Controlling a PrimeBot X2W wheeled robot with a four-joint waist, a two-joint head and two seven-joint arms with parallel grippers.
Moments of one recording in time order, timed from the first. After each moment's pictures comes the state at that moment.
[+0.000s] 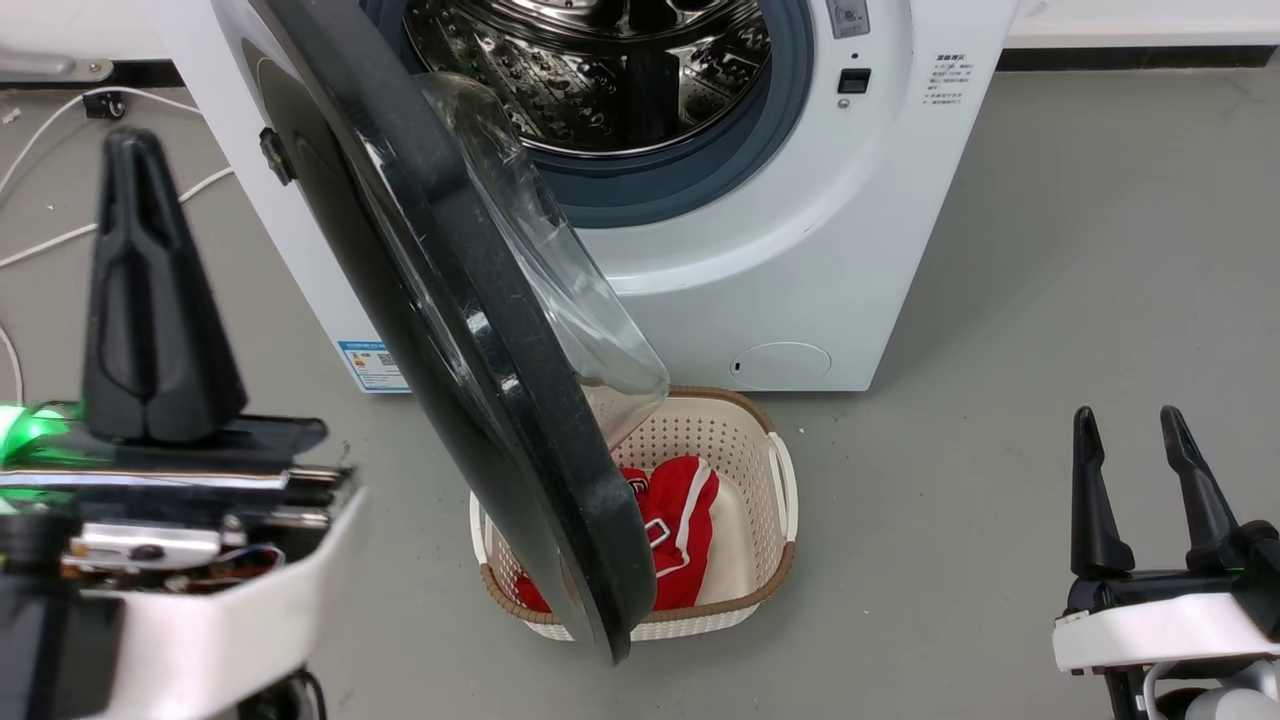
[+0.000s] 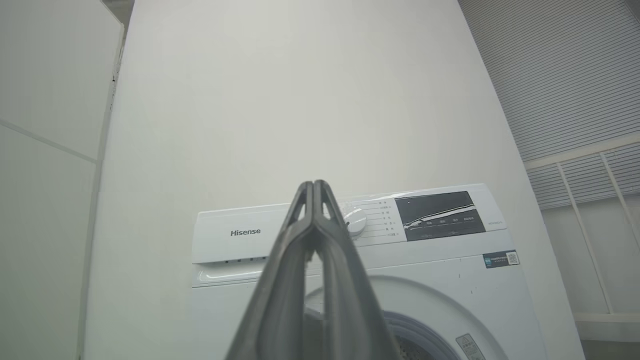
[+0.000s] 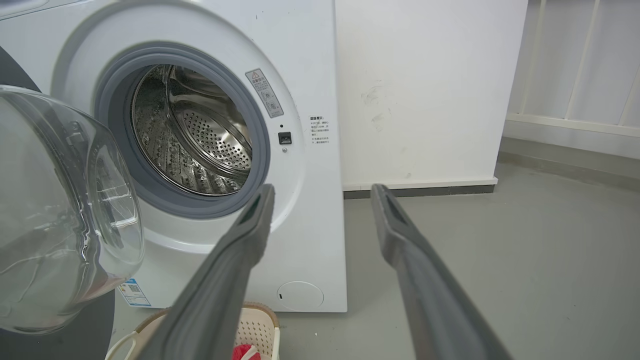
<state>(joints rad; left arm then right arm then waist) -0.24 0.06 0.04 -0.53 -0.01 -0.09 -0.26 -0.02 -0.05 -0.11 0.02 0.12 0.13 -0.26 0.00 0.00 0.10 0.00</state>
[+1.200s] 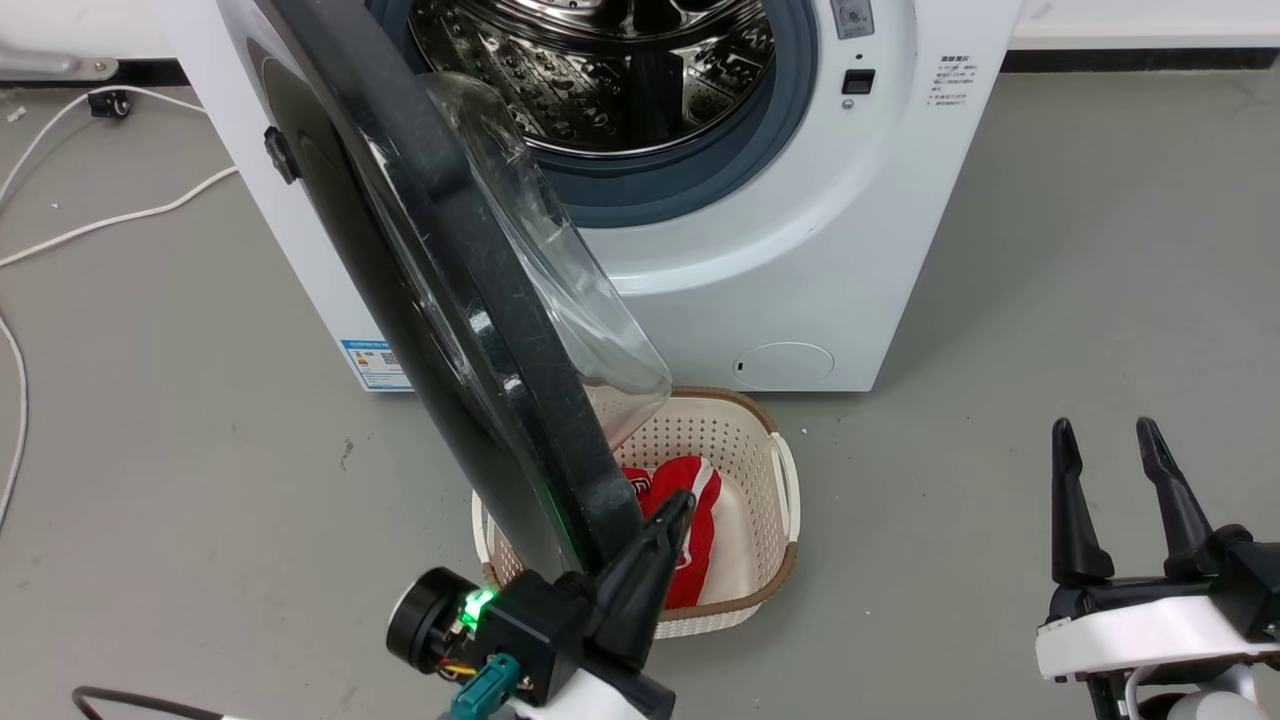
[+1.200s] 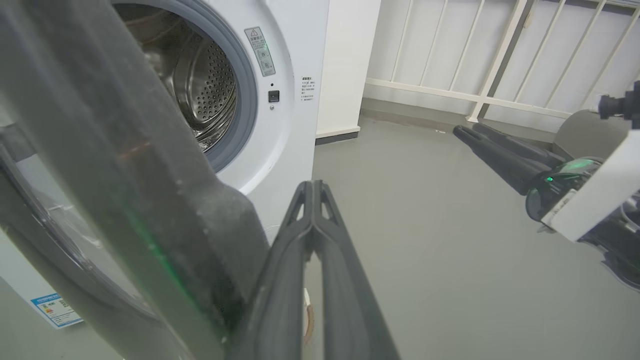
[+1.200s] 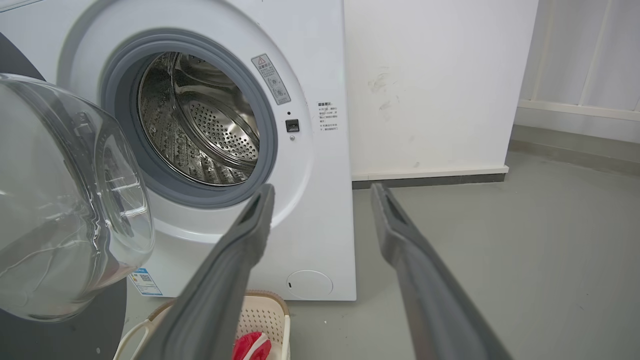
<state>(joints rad) 0.02 0.11 -0.47 -0.29 -0.18 -0.07 0.08 -0.02 -0.05 -0.09 0.05 0.13 0.13 -0.26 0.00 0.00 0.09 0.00</state>
